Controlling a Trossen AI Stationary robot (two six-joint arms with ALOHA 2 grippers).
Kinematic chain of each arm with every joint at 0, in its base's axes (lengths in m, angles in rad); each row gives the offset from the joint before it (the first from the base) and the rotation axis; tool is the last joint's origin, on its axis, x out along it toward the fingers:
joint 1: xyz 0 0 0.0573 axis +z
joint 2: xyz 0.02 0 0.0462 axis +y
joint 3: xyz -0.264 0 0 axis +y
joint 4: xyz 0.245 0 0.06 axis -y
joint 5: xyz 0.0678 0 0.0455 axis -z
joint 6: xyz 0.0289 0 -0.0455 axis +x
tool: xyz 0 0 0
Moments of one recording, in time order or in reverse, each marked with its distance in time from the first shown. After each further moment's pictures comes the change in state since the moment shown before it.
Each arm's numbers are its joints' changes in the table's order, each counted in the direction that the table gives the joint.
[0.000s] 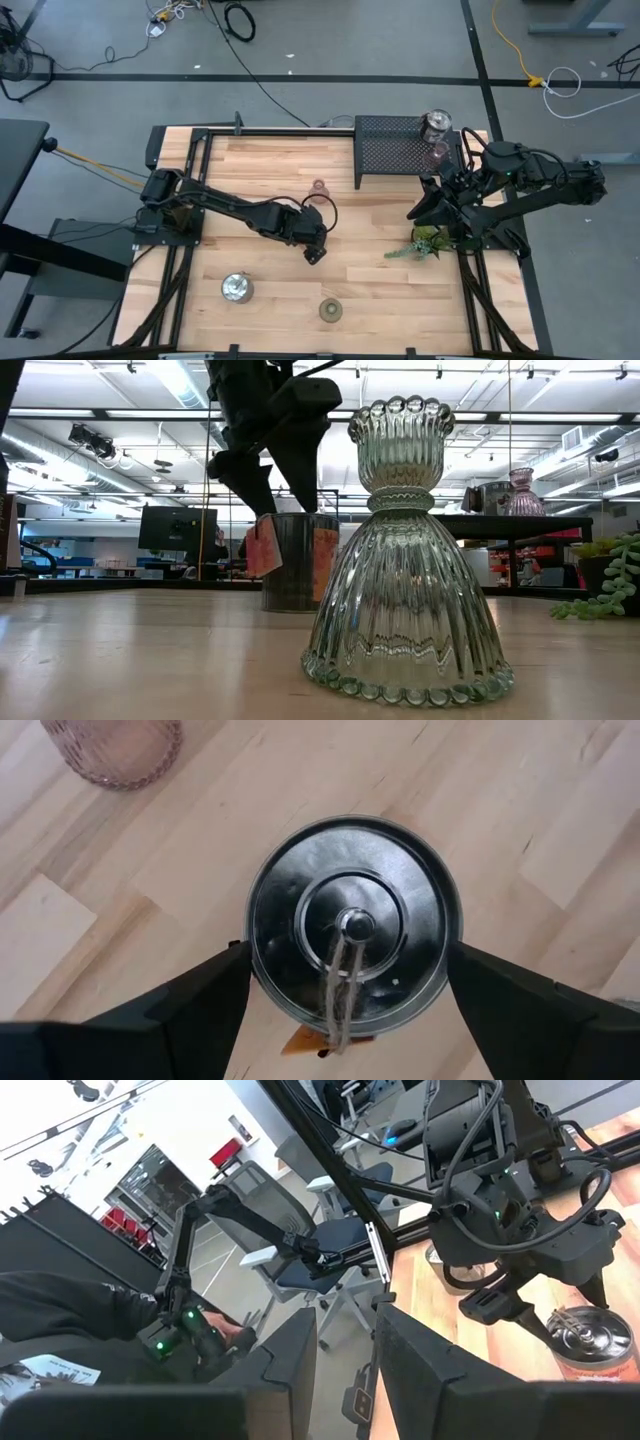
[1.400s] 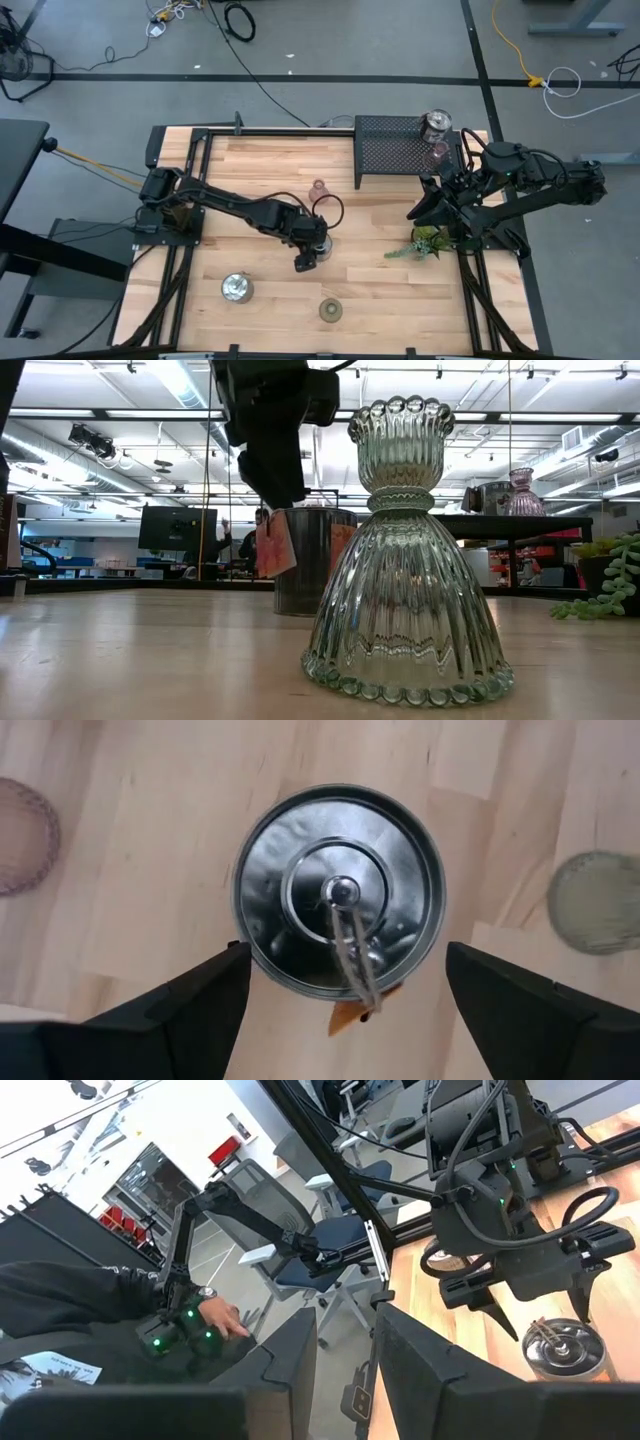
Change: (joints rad) left arm 0.020 -0.016 0.001 0.041 0.160 0.462; right arm 0.000 0.000 0.000 -0.006 0.001 -0.002
